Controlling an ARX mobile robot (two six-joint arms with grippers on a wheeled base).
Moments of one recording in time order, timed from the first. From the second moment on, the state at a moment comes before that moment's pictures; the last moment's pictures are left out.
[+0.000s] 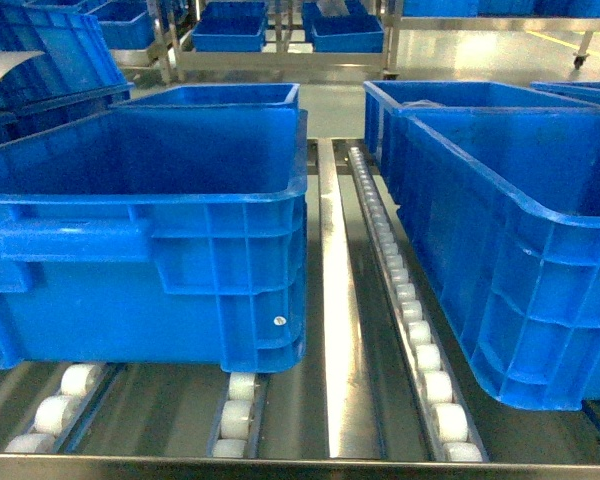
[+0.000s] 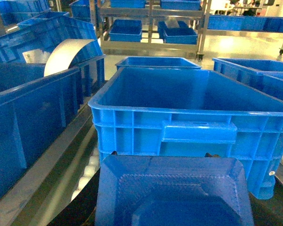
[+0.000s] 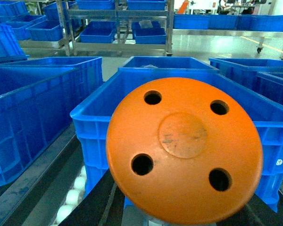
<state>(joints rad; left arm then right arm) 0.00 0.01 0.01 -0.01 0.00 0.00 0.00 0.01 0.01 -0.01 0.00 0.01</state>
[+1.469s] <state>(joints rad) -0.11 1.19 0.46 0.93 -0.08 -0.02 -0.04 0.92 0.33 0.80 -0.16 -0.06</state>
